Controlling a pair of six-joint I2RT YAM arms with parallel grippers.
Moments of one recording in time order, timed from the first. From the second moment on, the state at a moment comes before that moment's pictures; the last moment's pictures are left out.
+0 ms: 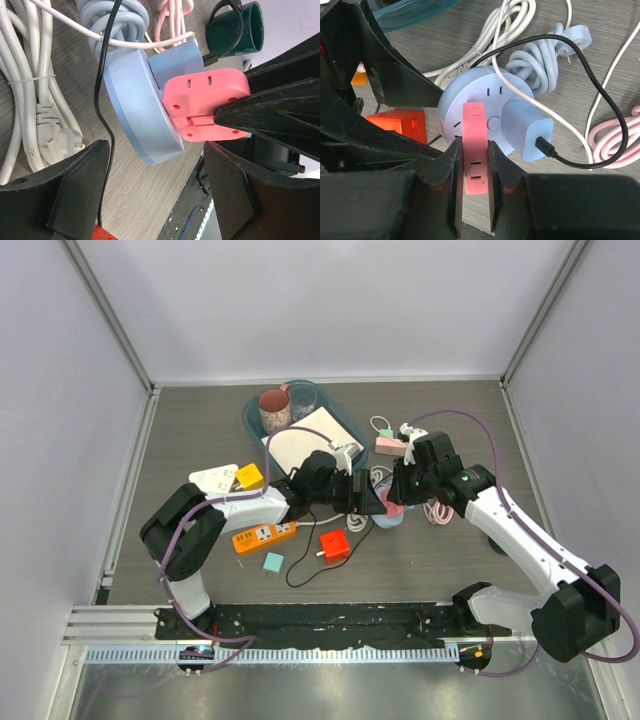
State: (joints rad) left arm -0.83 1.75 0.99 0.28 0.41 -0.76; right arm 0.45 1.17 0.97 -0.66 -0.10 0.27
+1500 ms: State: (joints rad) left arm -0.84 1.77 1.00 0.30 0.40 -0.76; right arm 0.33 0.97 0.78 -0.56 -0.23 0.35
